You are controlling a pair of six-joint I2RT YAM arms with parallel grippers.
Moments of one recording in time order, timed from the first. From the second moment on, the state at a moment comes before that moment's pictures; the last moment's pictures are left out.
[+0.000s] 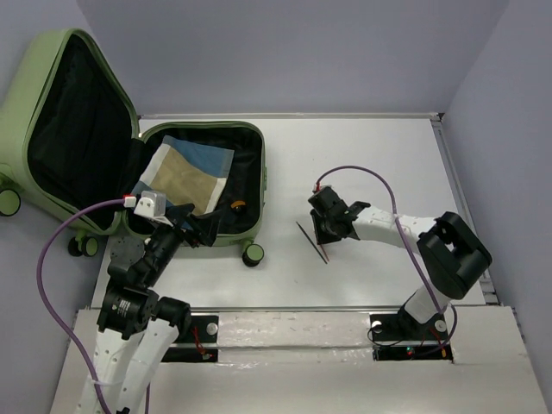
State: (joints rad) left arm -0.29 0.31 0.65 -0.33 0.17 -0.38; right arm 0.72 1.60 0.91 -0.39 0.17 0.49
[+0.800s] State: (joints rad) left arm -0.29 0.31 0.65 -0.33 0.17 -0.38; right arm 0.73 1.69 0.99 -0.44 0.26 0.49
